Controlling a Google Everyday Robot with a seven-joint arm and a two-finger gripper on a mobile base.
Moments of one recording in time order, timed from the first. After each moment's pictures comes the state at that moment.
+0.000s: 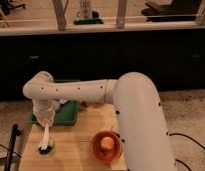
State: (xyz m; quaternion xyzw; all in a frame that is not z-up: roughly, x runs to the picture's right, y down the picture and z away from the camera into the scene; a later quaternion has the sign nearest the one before) arm -0.282 0.182 0.732 -0.22 -0.36 -0.66 0.62
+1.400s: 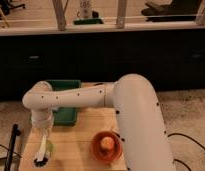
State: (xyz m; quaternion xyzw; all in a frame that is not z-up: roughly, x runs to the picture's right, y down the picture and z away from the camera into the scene) arm -0.288 0.229 0.723 -0.25 -0.38 -0.63 0.63
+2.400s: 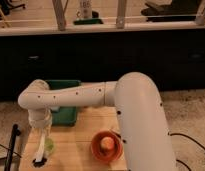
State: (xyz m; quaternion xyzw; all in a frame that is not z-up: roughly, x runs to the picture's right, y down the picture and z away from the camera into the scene) arm -0.289 0.222 0.706 -0.25 -0.36 -0.64 0.63
